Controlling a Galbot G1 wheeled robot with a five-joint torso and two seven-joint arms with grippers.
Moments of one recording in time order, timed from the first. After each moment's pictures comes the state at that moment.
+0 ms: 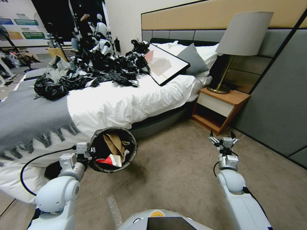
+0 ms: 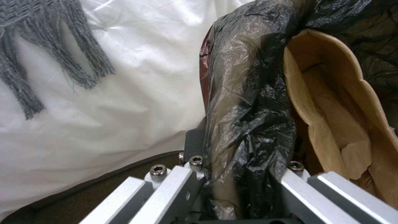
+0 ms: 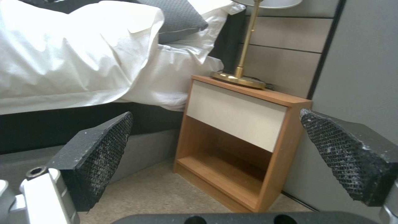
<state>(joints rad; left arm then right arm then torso) 1.48 -1.32 -0.89 -2.34 -0.28 0.74 0.03 -1.37 1.22 0.67 1.91 0.11 0.07 0.26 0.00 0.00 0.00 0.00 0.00</state>
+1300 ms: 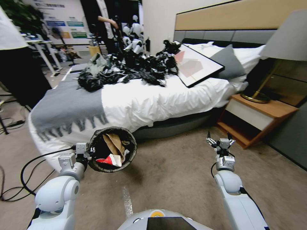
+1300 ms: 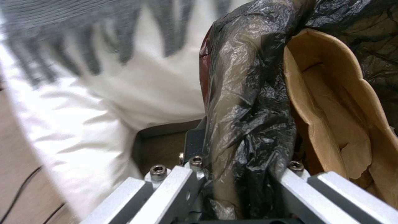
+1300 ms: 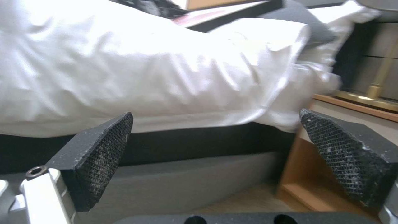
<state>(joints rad) 1.48 -1.33 -0.89 -2.33 -0.28 0.74 0.04 -1.37 1.24 0.65 1.90 0.10 0.07 0.25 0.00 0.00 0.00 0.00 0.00</state>
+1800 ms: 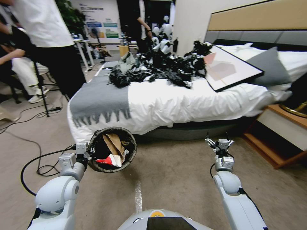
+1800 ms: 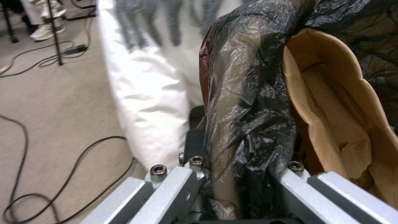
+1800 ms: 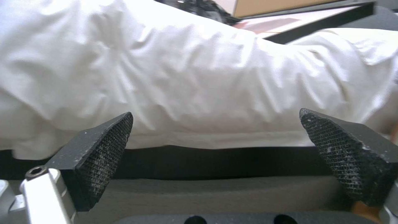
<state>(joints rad) 1.48 -1.33 -0.89 -2.32 -0.27 0.74 0.04 -1.38 1.25 0.64 1.90 0.10 0.07 0.25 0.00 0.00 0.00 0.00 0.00</state>
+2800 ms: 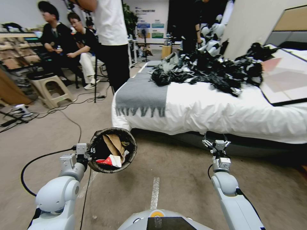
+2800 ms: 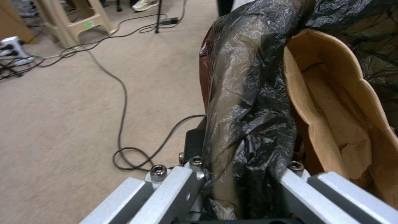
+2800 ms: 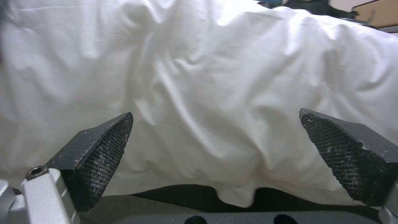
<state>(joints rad) 1.48 -1.33 -0.89 -2.32 -0.26 0.74 0.04 -1.38 1.25 0.62 1.89 0.09 0.08 0.25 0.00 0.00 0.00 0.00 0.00</state>
